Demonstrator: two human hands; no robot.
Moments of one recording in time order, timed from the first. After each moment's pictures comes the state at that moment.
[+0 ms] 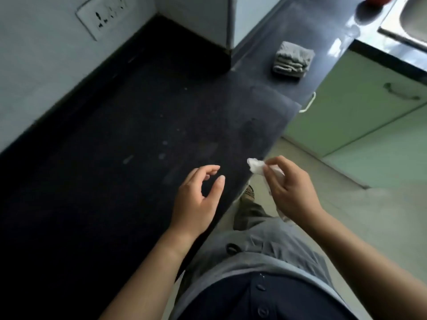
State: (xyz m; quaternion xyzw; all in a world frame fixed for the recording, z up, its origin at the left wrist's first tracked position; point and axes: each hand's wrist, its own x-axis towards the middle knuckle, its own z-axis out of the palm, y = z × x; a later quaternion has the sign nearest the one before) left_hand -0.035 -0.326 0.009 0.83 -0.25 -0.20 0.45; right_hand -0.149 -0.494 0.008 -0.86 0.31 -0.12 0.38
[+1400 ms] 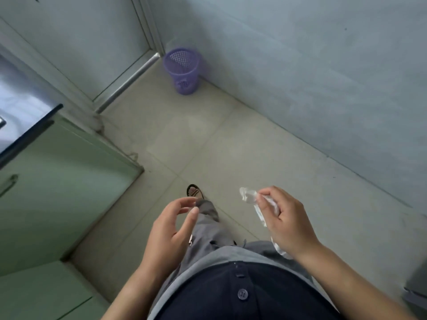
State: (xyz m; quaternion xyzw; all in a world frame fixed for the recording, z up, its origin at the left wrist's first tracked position) left_hand -0.643 -0.644 0.025 0.46 -0.72 -0.51 0.12; right_hand -0.835 -0.517 0.025 -0.40 0.81 -0.37 0.22
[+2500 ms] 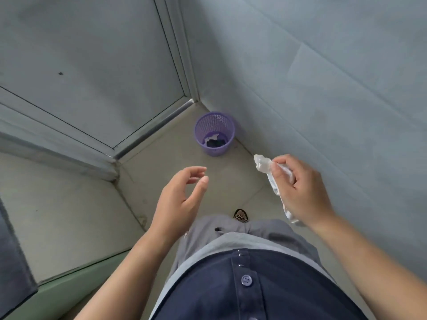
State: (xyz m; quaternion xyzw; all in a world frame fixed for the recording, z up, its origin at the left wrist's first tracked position) left_hand -0.995 -1.174 0.038 0.52 -0.70 -0.47 0.18; right_hand -1.210 -1.087 0.042 -0.47 0.76 -0.38 0.22
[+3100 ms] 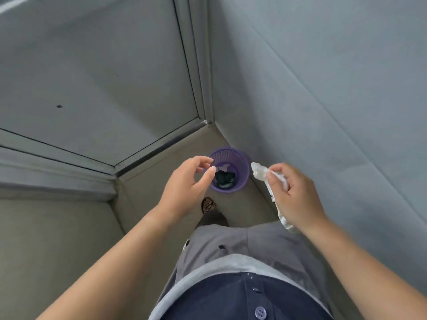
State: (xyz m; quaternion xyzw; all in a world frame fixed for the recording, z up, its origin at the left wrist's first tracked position) left_hand -1.089 -1.474 0.001 0.54 -0.71 -0.43 0.14; right_hand -1.297 -1.379 0.001 -0.50 0.75 -0.34 0.28
